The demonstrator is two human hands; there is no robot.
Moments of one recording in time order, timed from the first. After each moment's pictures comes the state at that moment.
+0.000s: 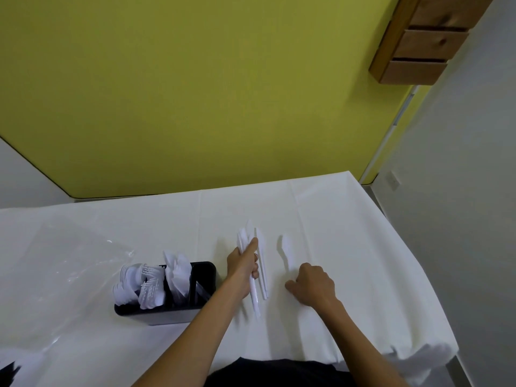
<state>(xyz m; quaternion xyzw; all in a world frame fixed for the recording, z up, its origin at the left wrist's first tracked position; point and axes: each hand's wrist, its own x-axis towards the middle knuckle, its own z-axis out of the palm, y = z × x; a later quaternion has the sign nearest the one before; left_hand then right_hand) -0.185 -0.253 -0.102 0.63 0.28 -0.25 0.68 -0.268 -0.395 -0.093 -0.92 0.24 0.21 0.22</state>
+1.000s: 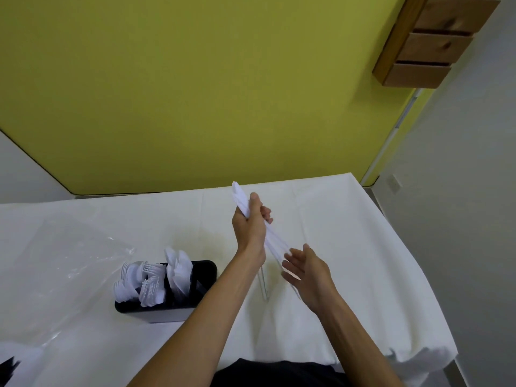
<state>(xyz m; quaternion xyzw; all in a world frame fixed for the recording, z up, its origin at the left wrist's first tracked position) -0.168 -0.291 -0.014 0.58 0.19 -0.07 0.79 -0.262 -0.378 -0.051 -0.46 0.42 0.04 0.78</state>
